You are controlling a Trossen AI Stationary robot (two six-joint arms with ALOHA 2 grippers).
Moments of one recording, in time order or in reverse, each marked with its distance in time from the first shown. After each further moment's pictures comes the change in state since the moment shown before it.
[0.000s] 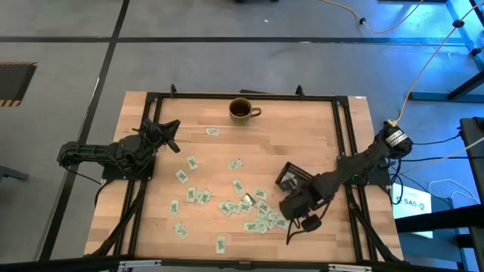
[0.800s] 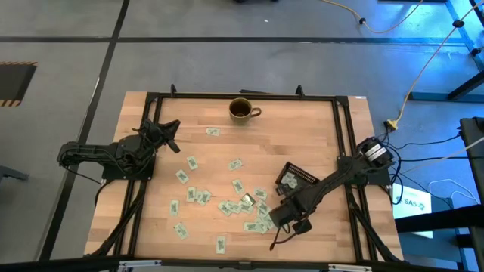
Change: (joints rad) left arm 0.000 0.000 0.000 0.000 0.004 0.000; right arm 0.011 0.275 0.001 0.041 0.052 0.054
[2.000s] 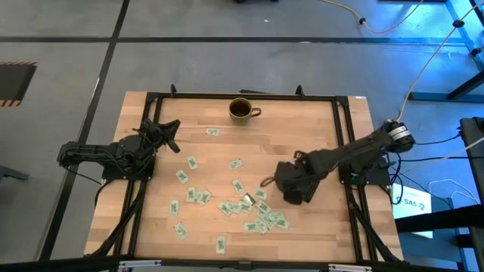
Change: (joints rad) left arm 0.000 0.000 0.000 0.000 0.000 0.000; right arm -0.226 -0.330 0.091 -0.345 0.109 0.494
